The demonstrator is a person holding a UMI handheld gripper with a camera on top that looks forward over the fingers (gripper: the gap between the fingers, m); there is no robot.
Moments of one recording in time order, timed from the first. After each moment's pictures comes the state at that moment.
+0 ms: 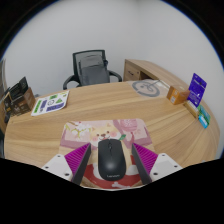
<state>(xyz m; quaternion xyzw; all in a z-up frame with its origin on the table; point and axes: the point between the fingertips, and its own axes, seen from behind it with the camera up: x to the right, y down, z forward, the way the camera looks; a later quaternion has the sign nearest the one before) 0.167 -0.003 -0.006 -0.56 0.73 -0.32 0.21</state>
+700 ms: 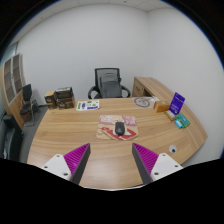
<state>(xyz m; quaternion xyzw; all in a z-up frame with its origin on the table) -0.102 0.101 0.228 -0.60 0.68 -0.33 0.26</state>
